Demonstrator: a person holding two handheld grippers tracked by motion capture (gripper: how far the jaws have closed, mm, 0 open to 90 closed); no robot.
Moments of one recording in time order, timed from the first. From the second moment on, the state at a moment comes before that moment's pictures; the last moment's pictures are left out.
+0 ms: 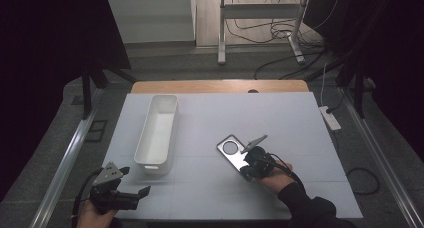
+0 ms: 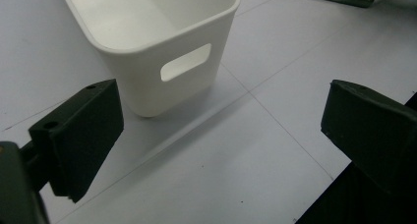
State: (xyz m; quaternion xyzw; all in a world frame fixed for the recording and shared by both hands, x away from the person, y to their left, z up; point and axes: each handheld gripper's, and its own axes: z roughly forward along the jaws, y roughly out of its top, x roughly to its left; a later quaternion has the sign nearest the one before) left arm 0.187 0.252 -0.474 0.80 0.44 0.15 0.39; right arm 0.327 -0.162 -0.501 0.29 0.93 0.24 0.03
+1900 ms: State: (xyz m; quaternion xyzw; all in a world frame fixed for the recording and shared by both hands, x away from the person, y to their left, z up) left arm 0.188 0.252 -0.475 0.80 0.44 0.14 0.39; right arm 0.372 -0.190 -0.501 0.36 0.91 0.21 0.06
